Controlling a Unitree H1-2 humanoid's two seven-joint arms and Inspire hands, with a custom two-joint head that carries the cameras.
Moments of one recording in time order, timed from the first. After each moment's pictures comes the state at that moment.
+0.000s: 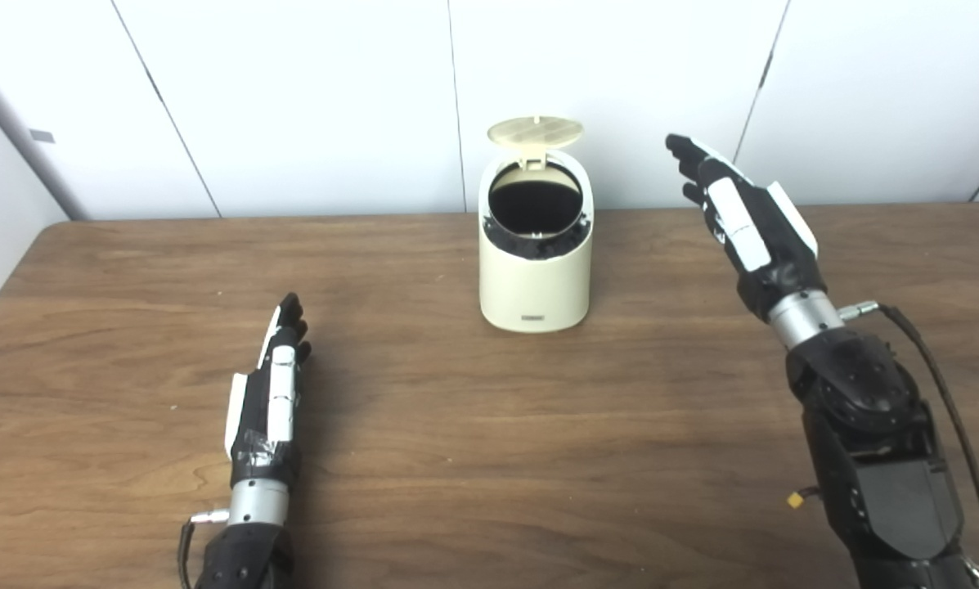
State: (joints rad) left arm 0.02 0.04 0.12 -0.07 -0.05 -0.07 0.00; right arm -0.42 -0.22 0.04 -0.18 -0.03 0.31 0.11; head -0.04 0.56
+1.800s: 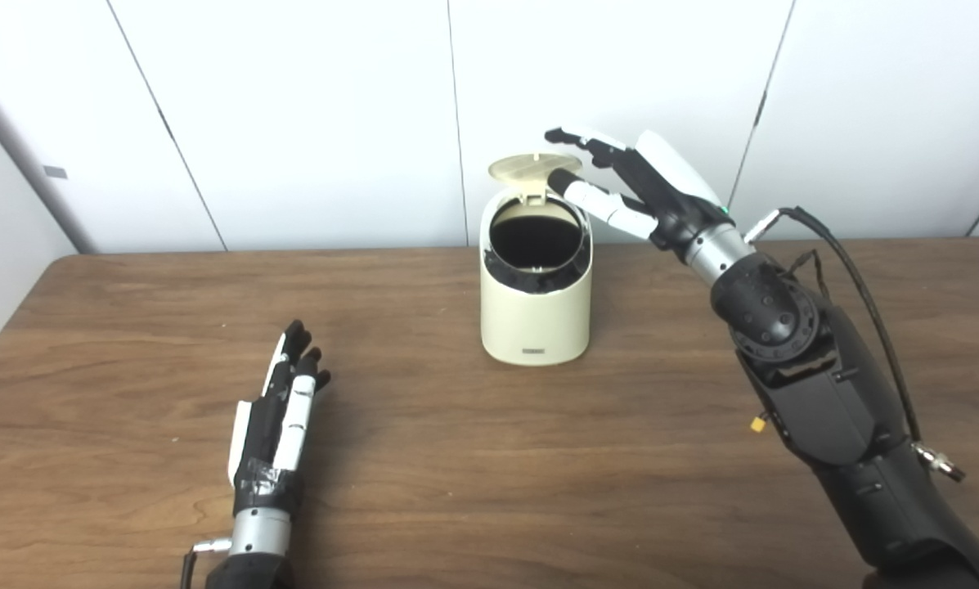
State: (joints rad) left arm 0.01 0.03 0.11 -0.03 -0.06 -0.10 0.00; right arm -0.68 -0.29 0.26 0.03 -0.46 0.19 0.21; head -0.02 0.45
